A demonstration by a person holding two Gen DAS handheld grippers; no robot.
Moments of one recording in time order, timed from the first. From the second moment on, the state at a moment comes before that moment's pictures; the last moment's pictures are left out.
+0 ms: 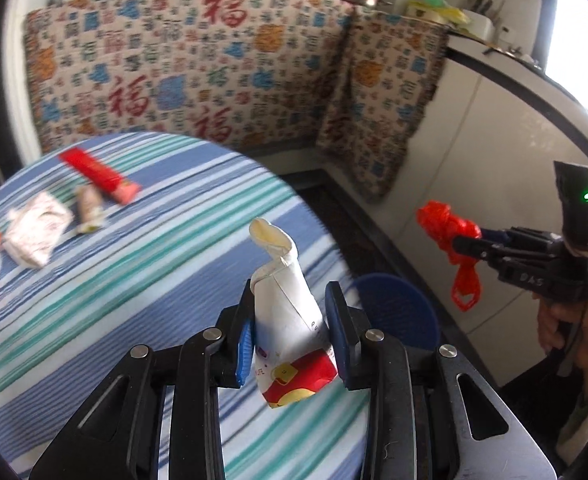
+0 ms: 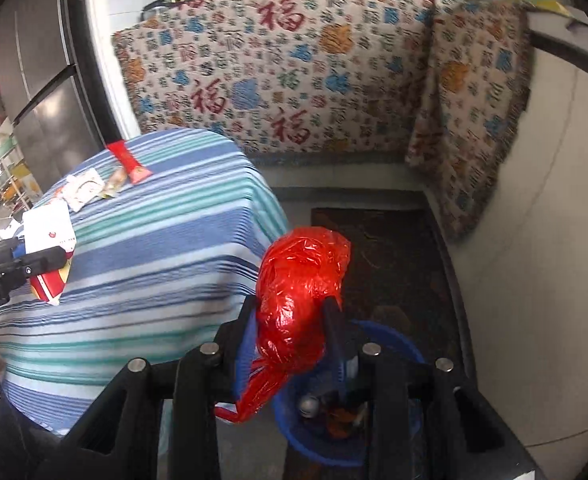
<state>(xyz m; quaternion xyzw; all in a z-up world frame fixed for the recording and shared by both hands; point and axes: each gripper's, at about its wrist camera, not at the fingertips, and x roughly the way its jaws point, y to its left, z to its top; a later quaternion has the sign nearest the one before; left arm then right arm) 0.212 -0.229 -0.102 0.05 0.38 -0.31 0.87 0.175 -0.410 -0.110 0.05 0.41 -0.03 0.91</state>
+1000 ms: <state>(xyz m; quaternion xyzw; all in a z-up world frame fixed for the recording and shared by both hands) 0.239 -0.449 -0.191 0.04 0.47 -0.43 0.77 0.150 -0.519 -0.208 0.06 0.50 -0.09 0.86</state>
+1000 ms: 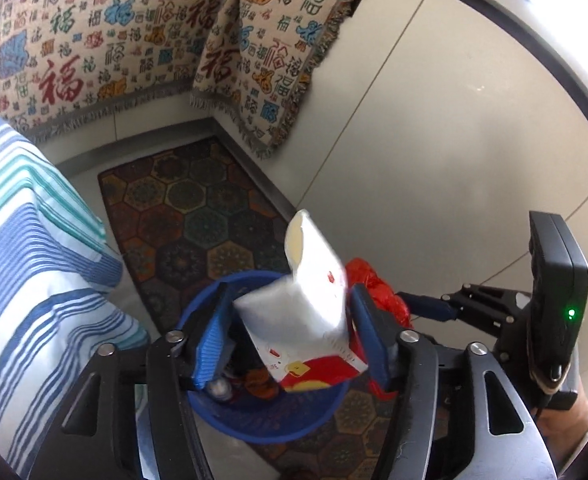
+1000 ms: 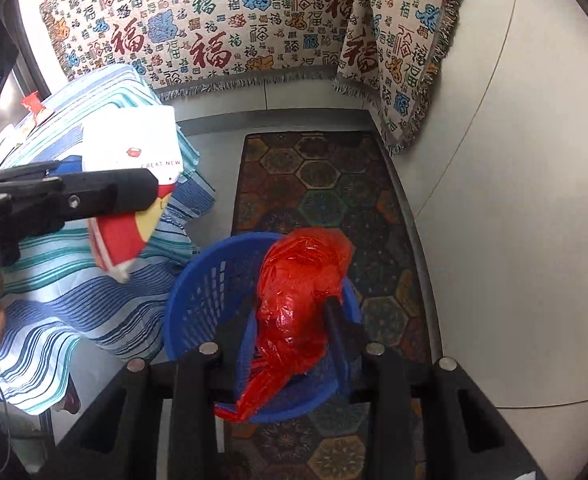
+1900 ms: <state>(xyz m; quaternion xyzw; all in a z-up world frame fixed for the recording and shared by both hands) 0.219 -0.375 -0.148 0.05 0.44 -0.40 0.80 0.155 -0.513 -0.167 0.03 0.42 -0.13 0.90</state>
